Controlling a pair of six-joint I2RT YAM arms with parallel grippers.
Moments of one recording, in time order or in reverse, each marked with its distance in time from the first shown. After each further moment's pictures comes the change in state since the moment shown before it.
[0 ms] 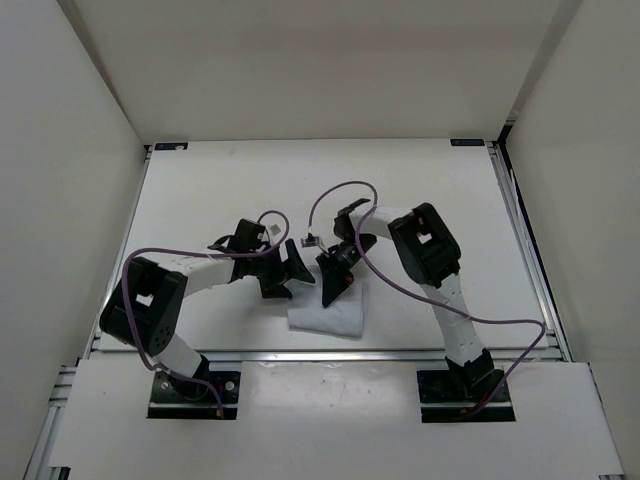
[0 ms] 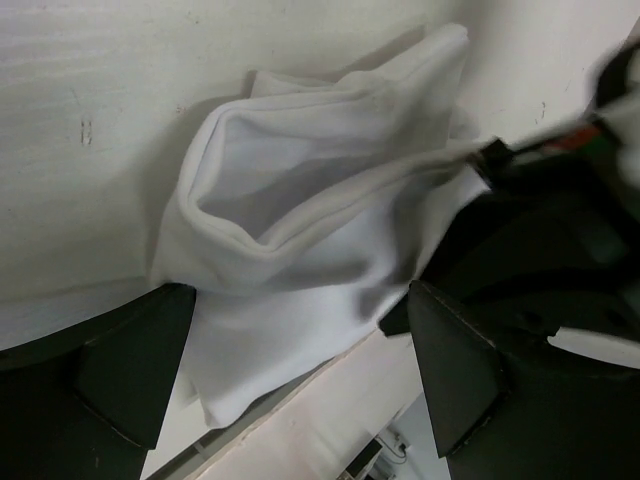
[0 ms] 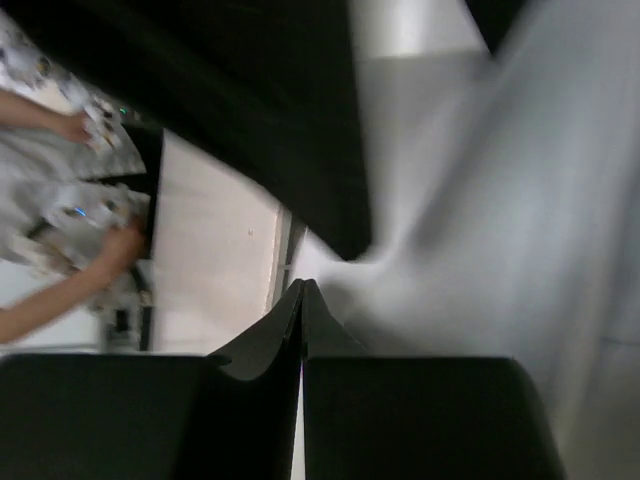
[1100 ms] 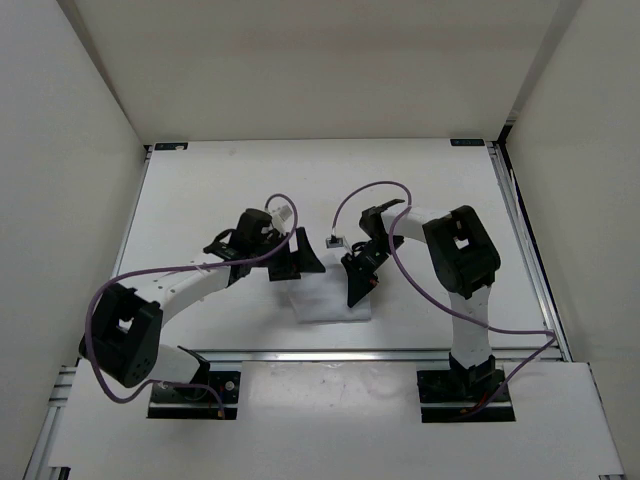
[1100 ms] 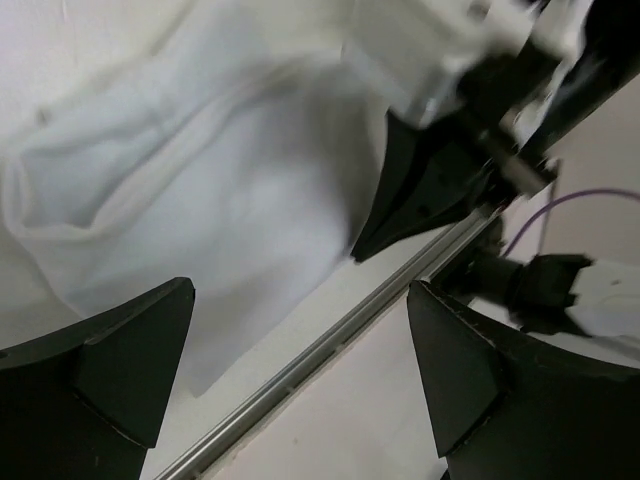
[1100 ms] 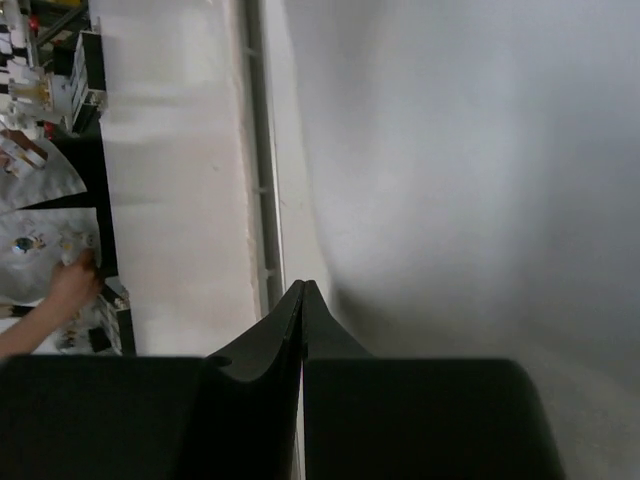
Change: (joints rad) left arm -0.083 -0.193 0.090 -0.013 -0.090 0.084; right arm -0.117 -0.239 -0.264 0.191 0.187 0.206
